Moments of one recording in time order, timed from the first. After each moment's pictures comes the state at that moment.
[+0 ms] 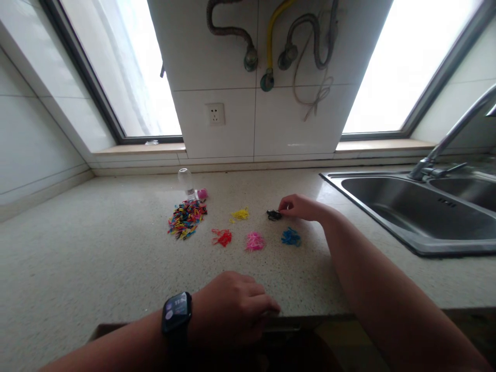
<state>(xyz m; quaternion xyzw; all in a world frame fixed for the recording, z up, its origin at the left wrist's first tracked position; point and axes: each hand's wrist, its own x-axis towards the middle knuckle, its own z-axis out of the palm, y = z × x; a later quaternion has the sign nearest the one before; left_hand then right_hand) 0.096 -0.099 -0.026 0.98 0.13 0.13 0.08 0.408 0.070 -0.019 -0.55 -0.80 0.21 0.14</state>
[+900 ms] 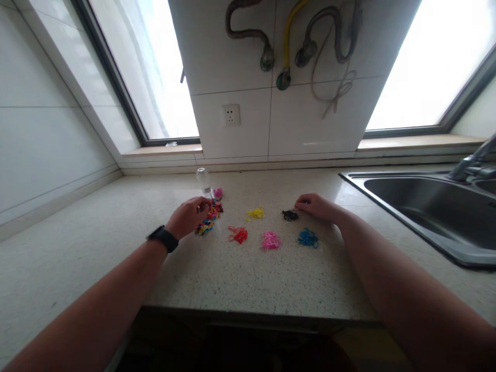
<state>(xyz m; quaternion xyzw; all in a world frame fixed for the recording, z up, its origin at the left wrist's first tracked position) -0.032 0.050 -0.013 0.81 0.52 0.29 0.02 0.415 0.086 -0.038 -0.58 -0.76 0.20 0.22</state>
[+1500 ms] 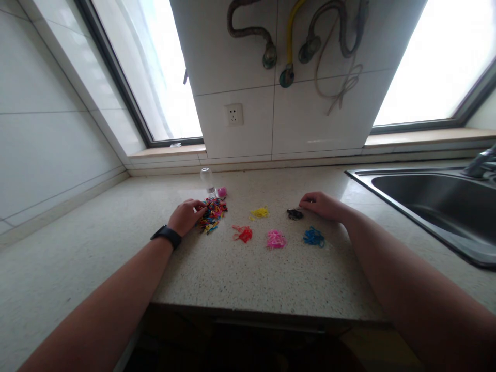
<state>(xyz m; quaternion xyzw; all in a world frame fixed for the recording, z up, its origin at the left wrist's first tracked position) -0.069 0.075 -0.038 0.77 0.58 0.26 -0.01 0.413 0.086 -0.036 -0.57 -0.77 0.18 0.22</state>
